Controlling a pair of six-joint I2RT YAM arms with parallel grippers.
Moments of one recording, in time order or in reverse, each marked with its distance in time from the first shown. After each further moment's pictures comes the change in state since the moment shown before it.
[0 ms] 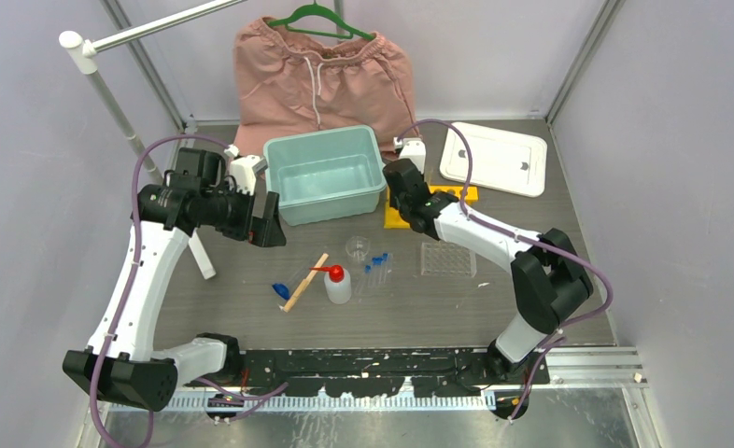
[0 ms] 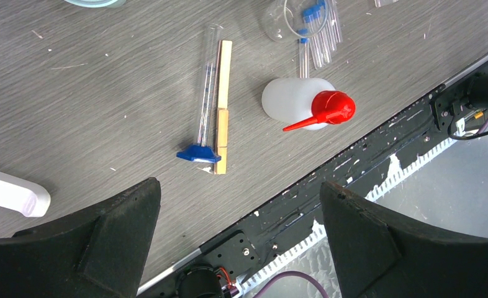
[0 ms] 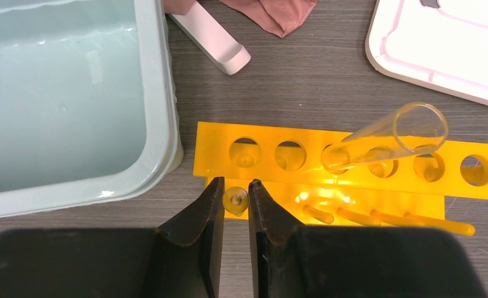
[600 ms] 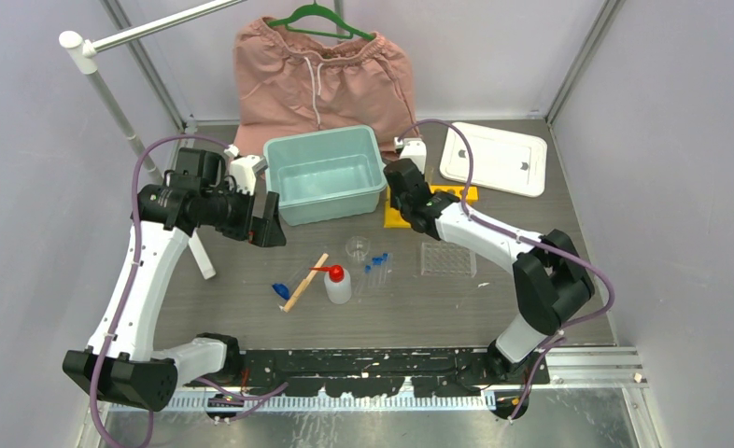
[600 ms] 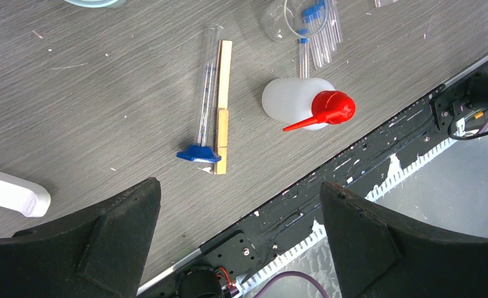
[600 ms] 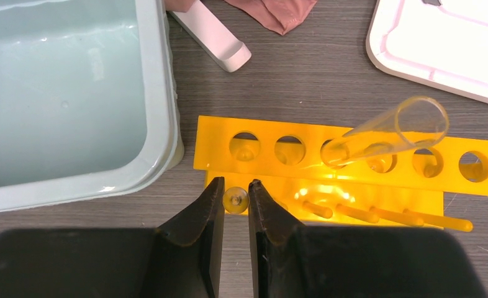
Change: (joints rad) left arm 0.000 0.000 0.000 0.000 0.000 0.000; right arm 0.000 -0.003 0.000 0.000 -0.005 0.003
